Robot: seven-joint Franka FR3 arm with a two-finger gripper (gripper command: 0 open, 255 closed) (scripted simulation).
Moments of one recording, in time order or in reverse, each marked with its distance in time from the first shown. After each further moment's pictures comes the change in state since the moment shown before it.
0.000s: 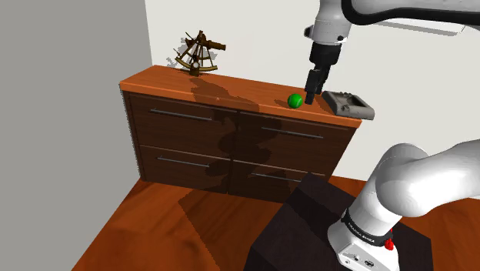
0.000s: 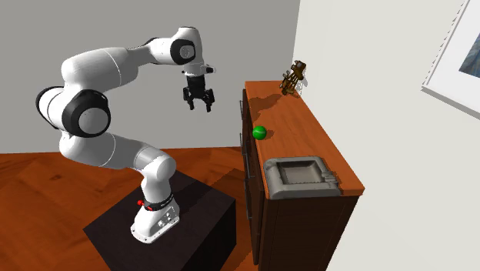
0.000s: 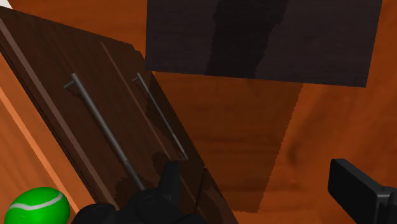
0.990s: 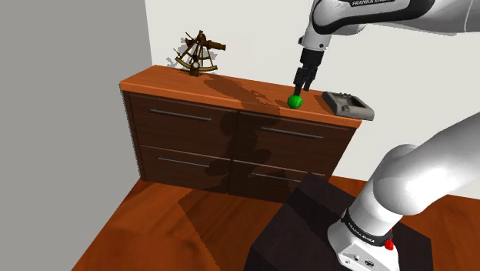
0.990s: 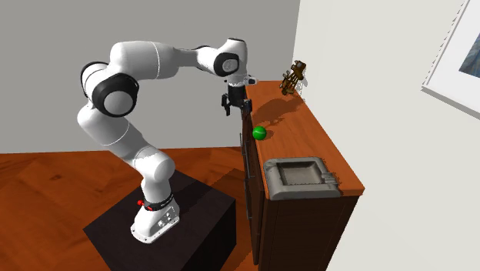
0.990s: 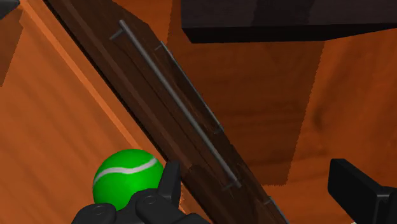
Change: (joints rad) arm -0.075 0.337 -0.264 0.154 -0.022 0.227 -0.200
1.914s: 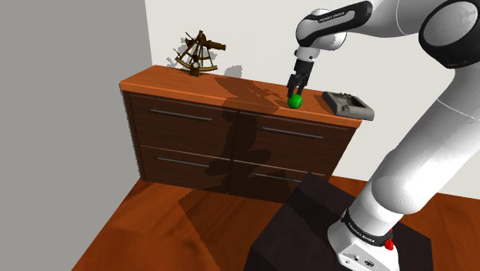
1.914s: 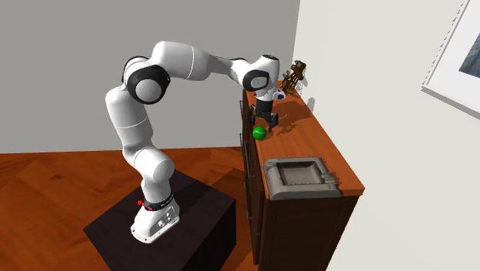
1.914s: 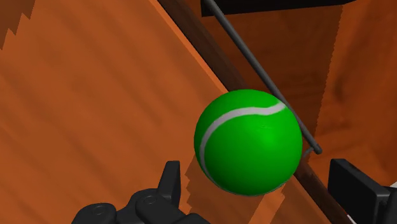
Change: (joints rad) arm -0.038 0.350 -0.165 0.191 0.148 0.147 -0.190
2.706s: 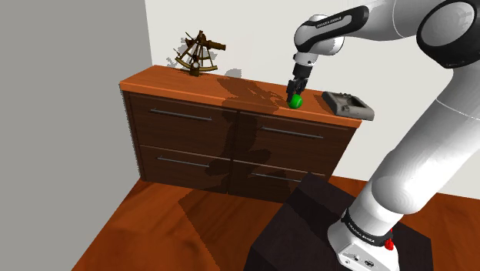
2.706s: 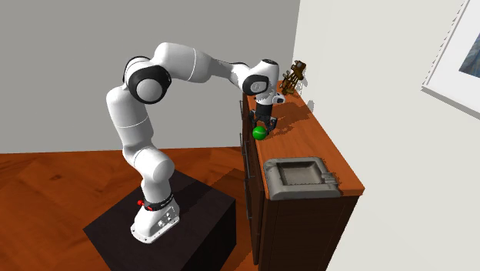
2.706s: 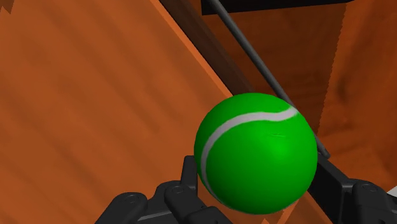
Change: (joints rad) arm 0.000 0.010 -0.001 -0.037 0.005 0.047 -0.004
